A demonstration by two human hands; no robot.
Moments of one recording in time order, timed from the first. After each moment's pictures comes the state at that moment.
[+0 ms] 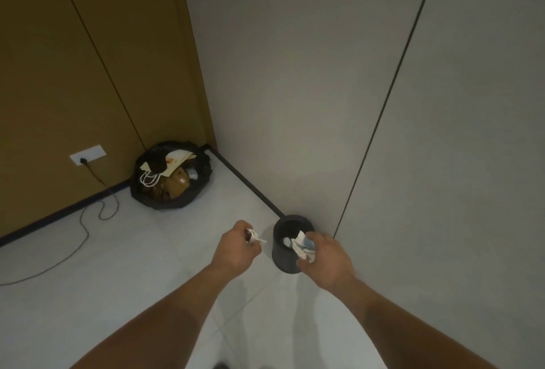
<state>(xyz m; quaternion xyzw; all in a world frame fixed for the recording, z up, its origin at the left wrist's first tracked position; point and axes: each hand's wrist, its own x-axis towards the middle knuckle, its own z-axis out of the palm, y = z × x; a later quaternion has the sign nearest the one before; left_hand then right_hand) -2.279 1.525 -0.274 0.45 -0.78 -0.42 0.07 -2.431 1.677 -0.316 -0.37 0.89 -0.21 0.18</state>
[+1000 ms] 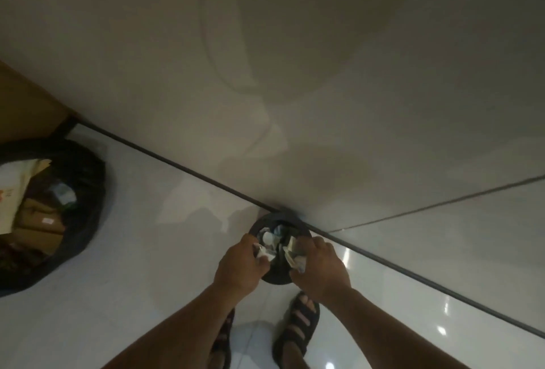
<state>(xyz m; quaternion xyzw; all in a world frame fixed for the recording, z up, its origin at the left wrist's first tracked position) -2.643 1.263 -0.589 0.27 -0.86 -0.36 -0.22 -2.706 1.438 -0.601 -0.17 0.91 -0.16 0.35</state>
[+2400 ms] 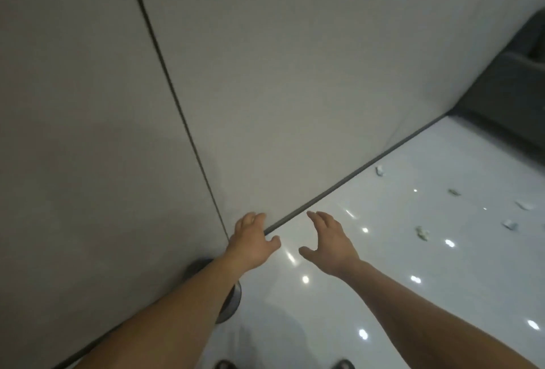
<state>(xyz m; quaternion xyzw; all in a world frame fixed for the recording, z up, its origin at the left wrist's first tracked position) -2.596 1.443 -0.336 -0.27 -0.90 -0.21 -0.27 -2.465 1.602 -0.336 0.27 0.92 -0.27 0.08</state>
